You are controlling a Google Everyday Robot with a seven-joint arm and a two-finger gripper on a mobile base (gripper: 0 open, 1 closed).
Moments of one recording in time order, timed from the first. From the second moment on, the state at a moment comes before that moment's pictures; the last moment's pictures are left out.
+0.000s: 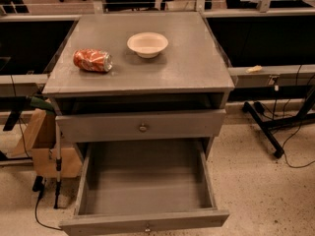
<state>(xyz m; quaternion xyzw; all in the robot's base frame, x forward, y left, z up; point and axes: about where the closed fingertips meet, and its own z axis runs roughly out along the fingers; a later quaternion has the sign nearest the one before) 0.271 -0.200 0.459 -0.04 0.92 0.32 0.23</state>
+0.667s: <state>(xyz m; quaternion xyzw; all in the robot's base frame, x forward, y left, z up) 0.294 -0.176 0.413 0.00 0.92 0.32 0.21</state>
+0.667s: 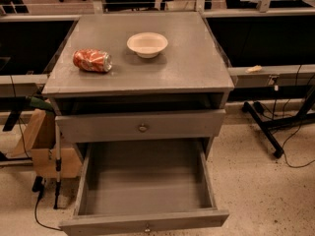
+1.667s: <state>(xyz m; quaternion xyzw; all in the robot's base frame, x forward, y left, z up) 0.380 -0.133 0.409 0.05 0.91 0.30 0.26</state>
